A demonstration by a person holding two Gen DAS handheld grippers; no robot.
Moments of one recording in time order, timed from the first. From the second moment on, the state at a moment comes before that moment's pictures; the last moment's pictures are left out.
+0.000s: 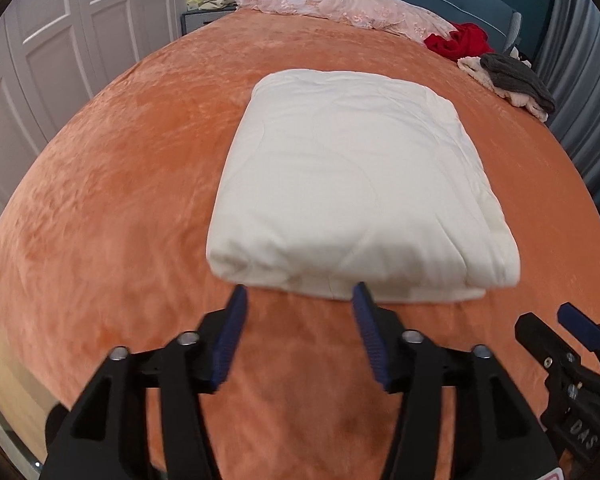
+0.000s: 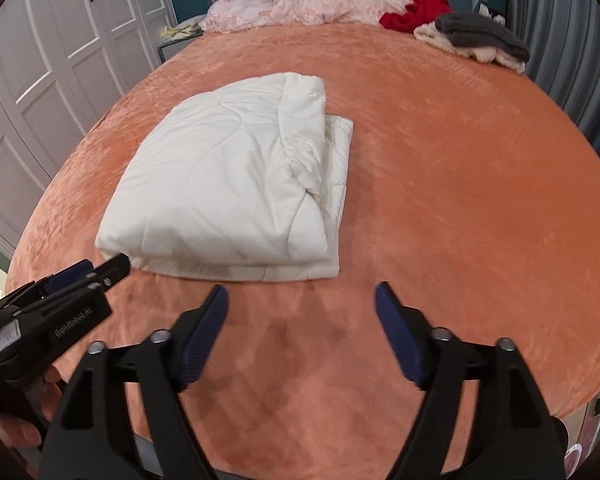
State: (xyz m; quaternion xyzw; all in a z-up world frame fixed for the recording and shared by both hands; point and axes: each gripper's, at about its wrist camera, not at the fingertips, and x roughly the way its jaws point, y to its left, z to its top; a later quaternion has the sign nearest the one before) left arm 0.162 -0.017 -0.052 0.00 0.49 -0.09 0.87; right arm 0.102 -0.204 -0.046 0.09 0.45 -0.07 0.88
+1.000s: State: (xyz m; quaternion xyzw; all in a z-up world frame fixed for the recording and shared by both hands) left arm 0.048 -0.029 -0.056 0.07 0.45 -0.04 0.89; right arm -0.008 -0.185 -0.056 0.08 0.41 -0.12 0.90
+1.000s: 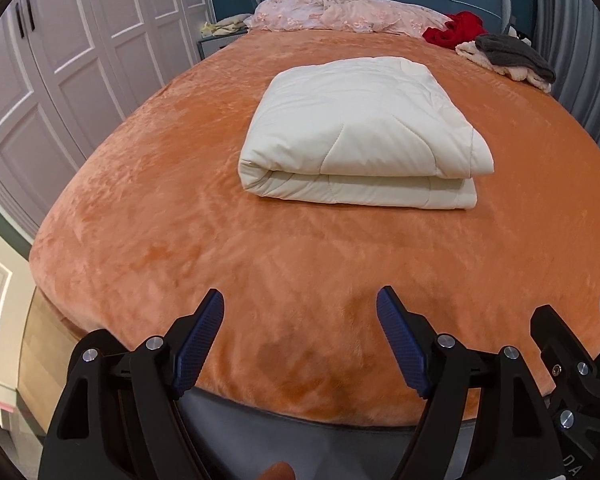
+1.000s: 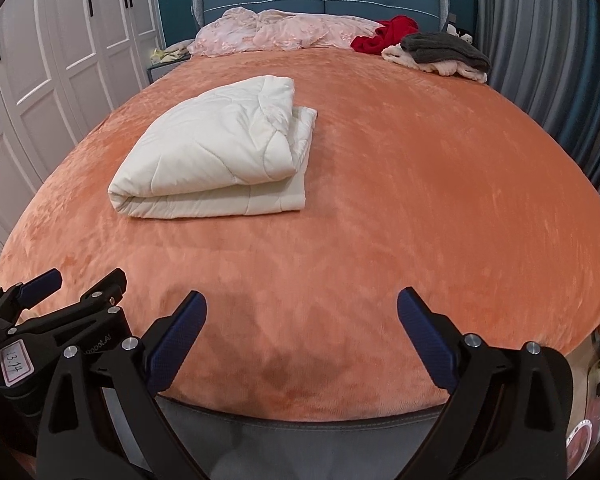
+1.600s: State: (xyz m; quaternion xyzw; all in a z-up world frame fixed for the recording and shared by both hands) left arm 0.034 -0.020 -0.057 0.08 0.44 -0.03 0.89; right arm -0.018 -0.175 -0.060 0.08 0.40 -0.12 0.90
